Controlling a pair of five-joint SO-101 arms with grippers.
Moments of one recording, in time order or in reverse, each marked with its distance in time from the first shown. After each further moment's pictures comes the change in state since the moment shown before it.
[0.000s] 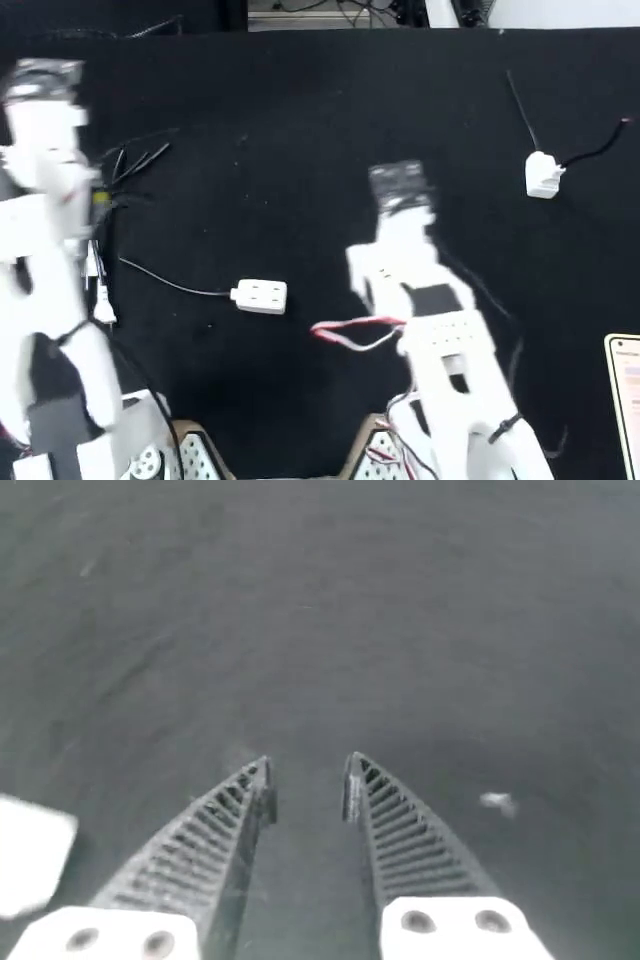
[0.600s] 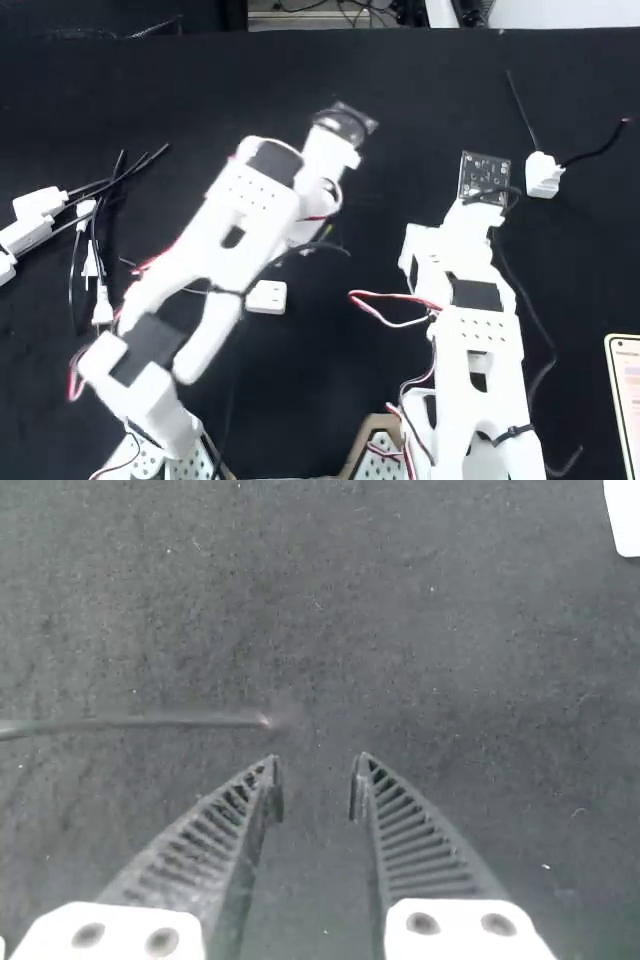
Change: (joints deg) left arm 41.5 28.7 0.4 -18.4 10.0; right arm 12.4 0.0 -1.6 0.0 -4.0
